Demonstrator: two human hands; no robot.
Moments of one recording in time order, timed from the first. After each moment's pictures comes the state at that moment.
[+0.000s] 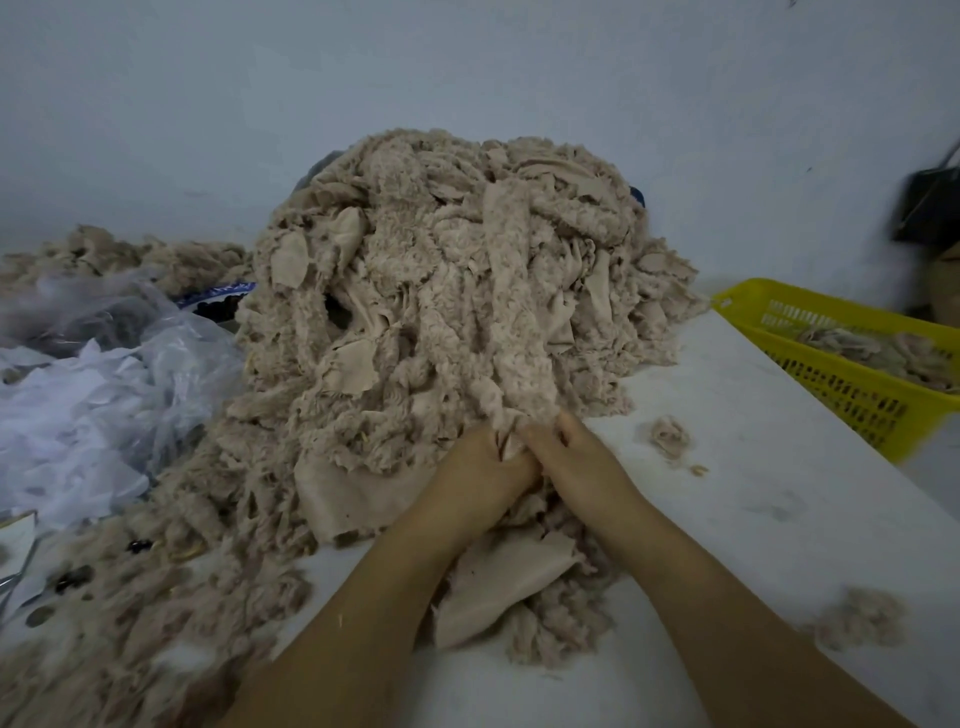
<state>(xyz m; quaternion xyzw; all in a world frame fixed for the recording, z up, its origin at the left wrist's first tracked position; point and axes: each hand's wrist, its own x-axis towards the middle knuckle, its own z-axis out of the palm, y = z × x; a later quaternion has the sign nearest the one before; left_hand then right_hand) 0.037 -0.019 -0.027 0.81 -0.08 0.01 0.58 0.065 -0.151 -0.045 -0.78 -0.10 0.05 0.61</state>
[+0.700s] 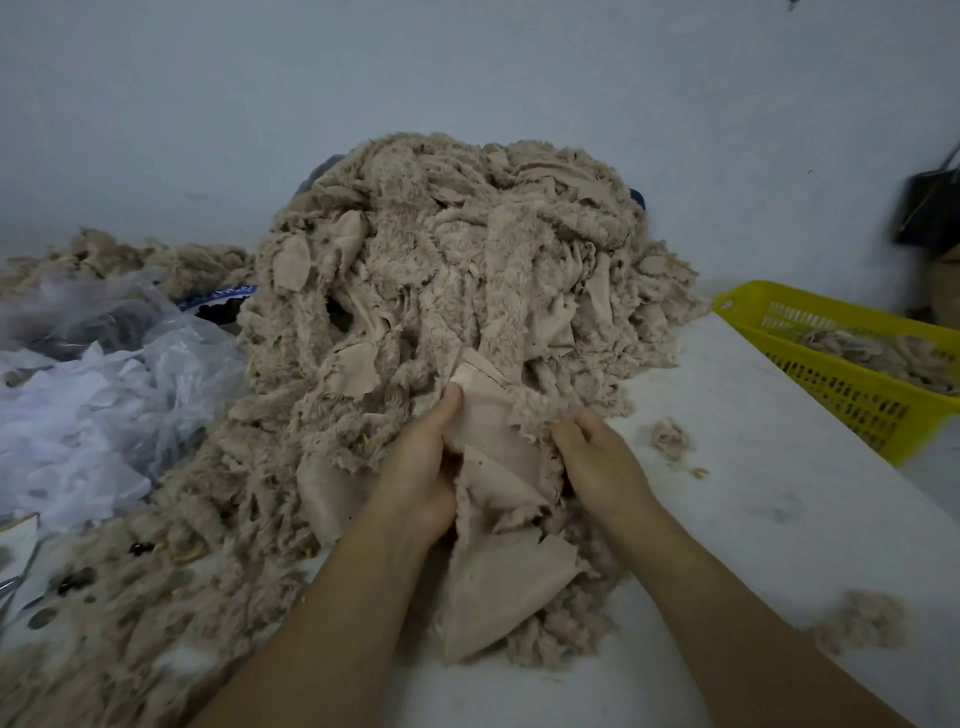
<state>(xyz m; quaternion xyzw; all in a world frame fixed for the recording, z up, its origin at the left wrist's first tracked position) 0.048 0.001 -0.016 0.45 0.12 -0.06 0.89 0.065 -0.158 -0.038 -0.82 -0.03 -0.02 0.58</state>
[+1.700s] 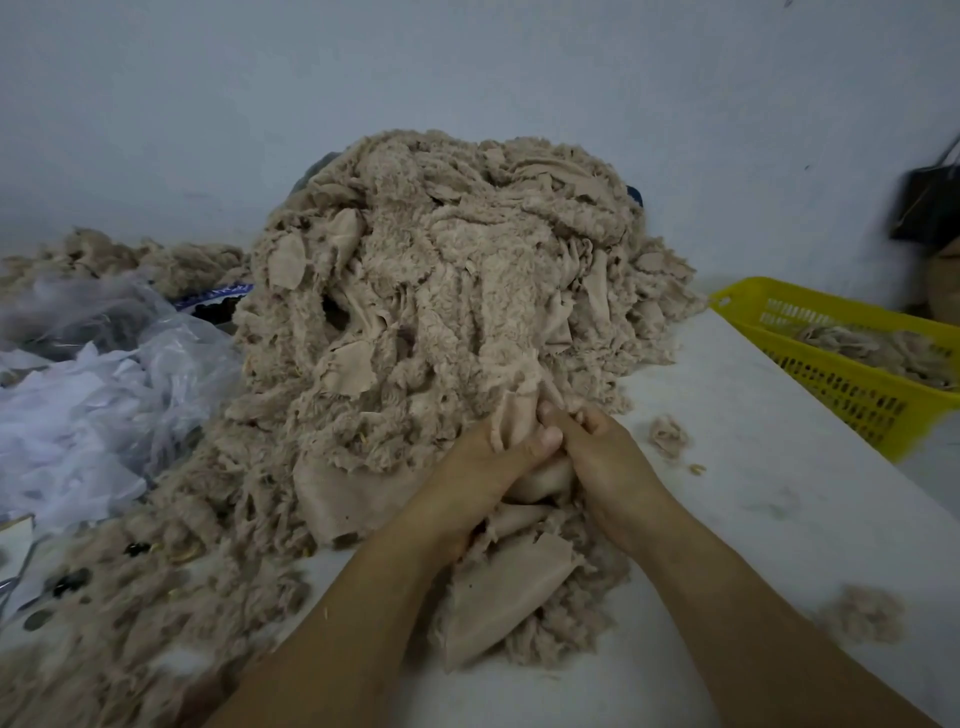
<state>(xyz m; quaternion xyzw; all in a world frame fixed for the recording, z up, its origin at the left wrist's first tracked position) 0.030 -0.023 -0.019 0.68 -0.05 -0.08 0.73 0.065 -0.158 -0.036 -0.68 -0.03 0.04 0.73</state>
